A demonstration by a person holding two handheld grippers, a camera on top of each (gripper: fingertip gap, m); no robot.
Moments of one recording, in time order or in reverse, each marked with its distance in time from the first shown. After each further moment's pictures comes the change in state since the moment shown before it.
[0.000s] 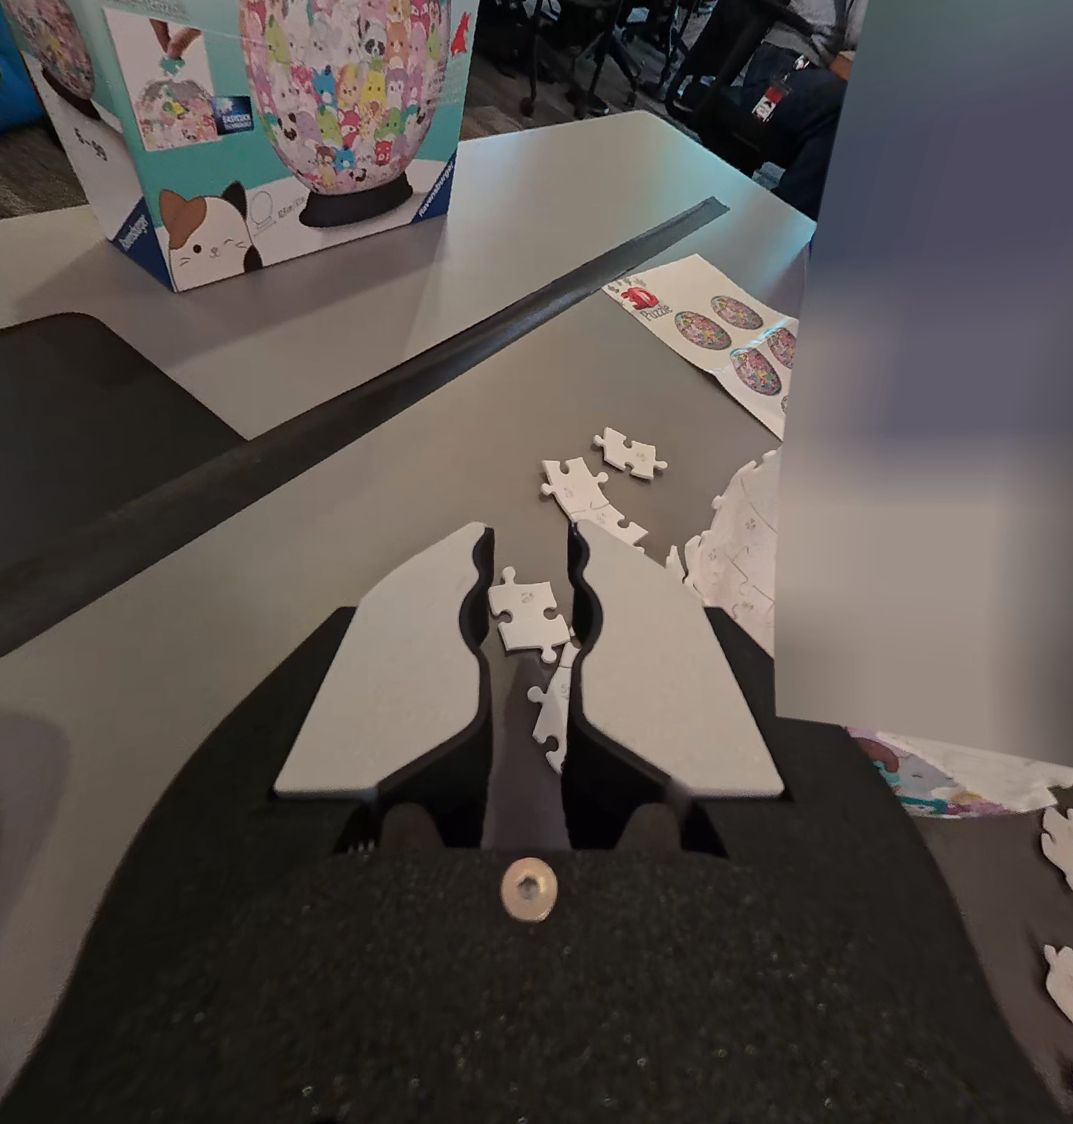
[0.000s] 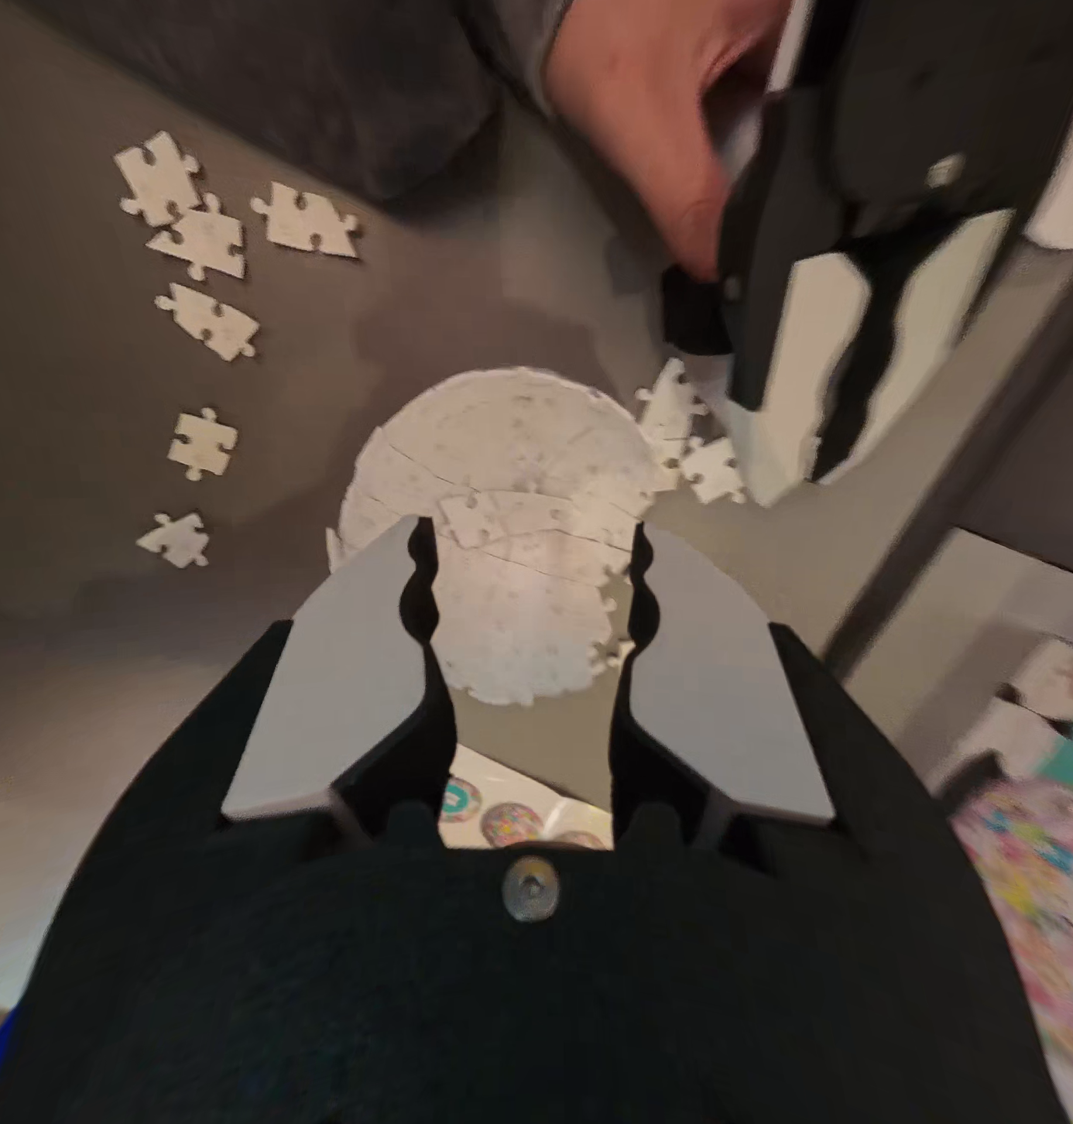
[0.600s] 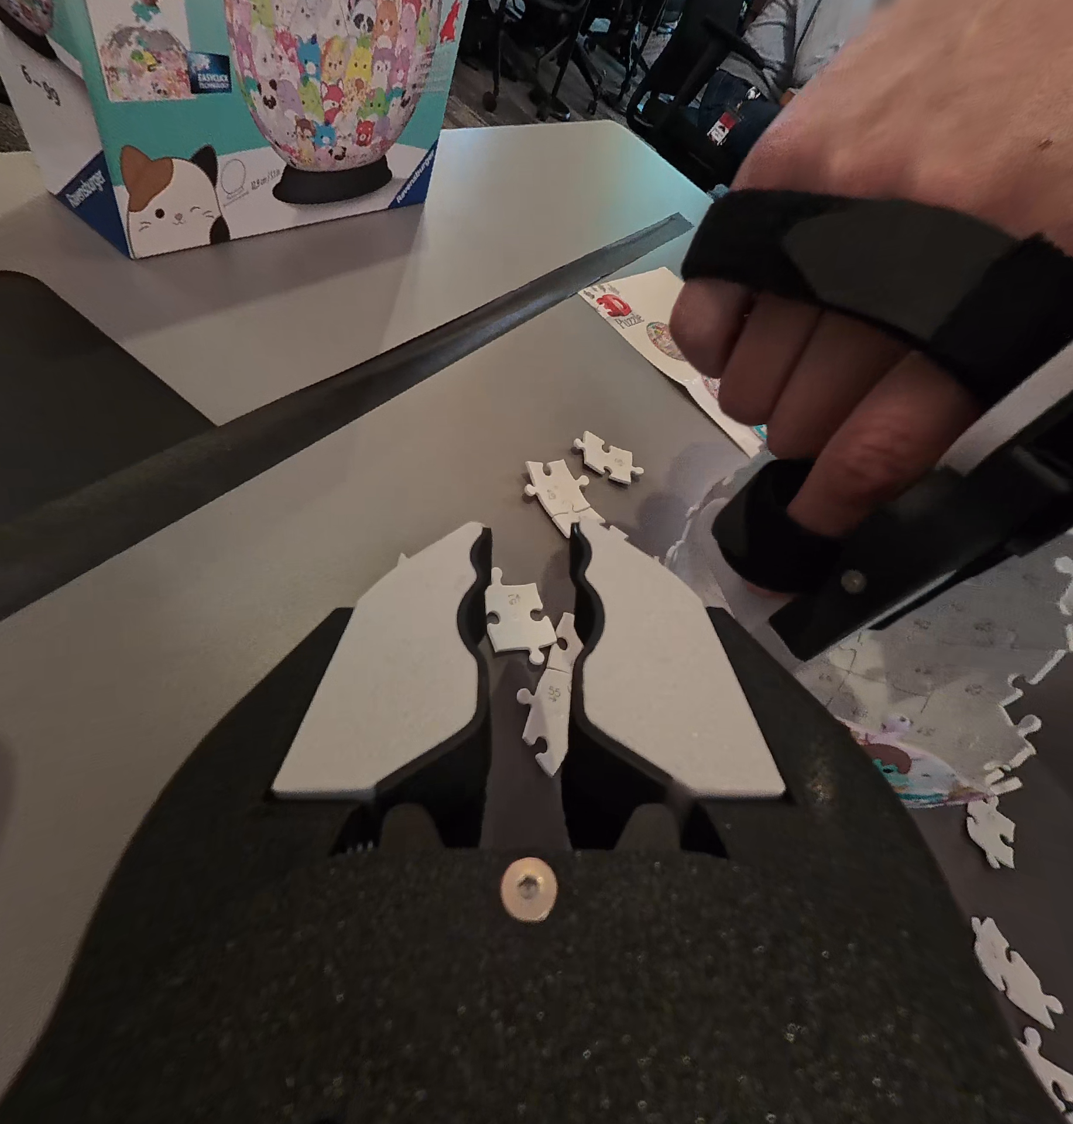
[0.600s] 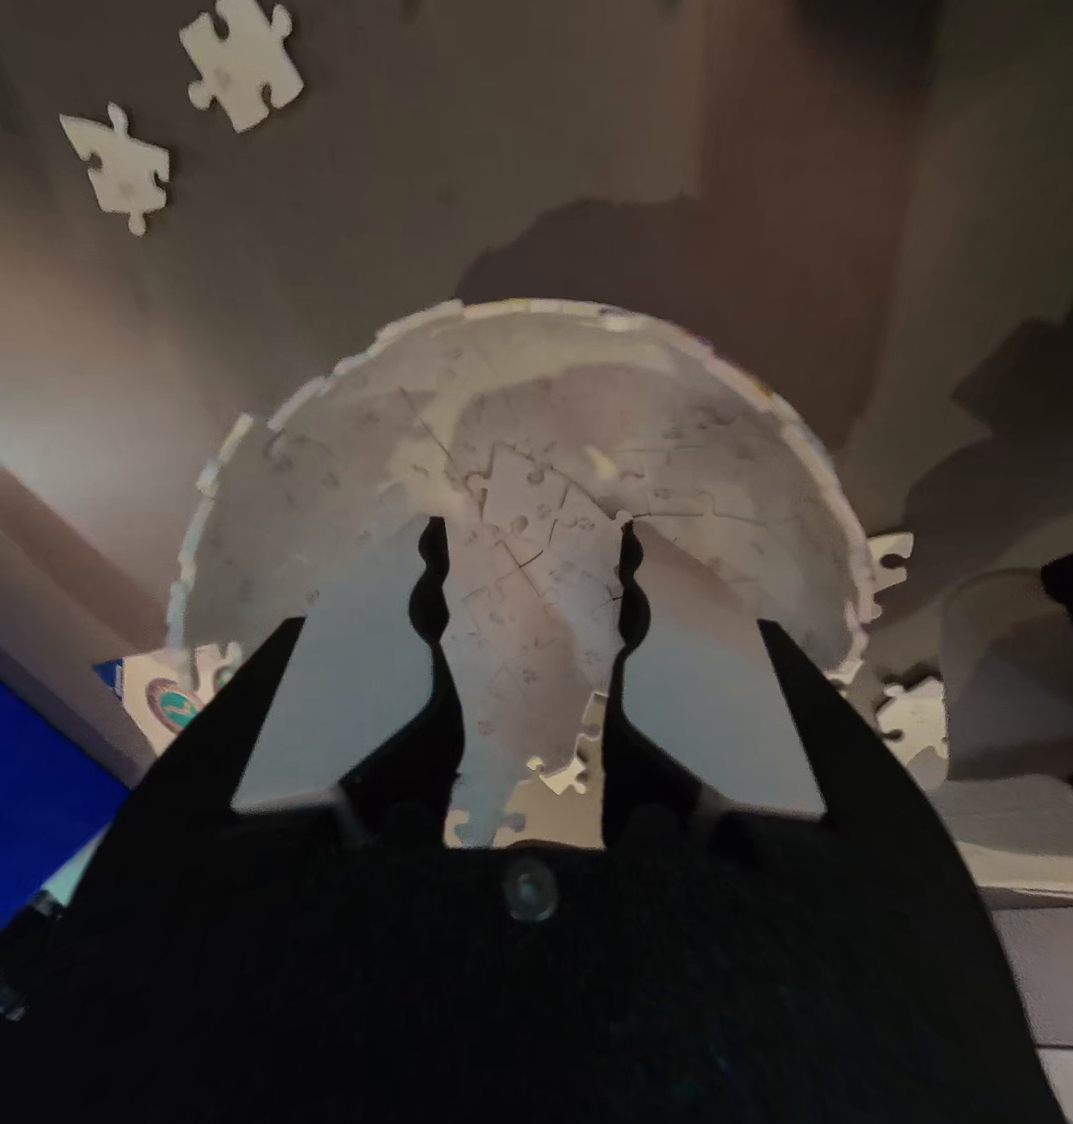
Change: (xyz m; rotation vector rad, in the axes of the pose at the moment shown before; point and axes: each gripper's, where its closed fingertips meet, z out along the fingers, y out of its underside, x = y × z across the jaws) left arm 0.000 0.000 0.001 -0.004 0.078 -0.080; right arm -0.018 0.038 0.073 -0.167 -0.337 -0.670
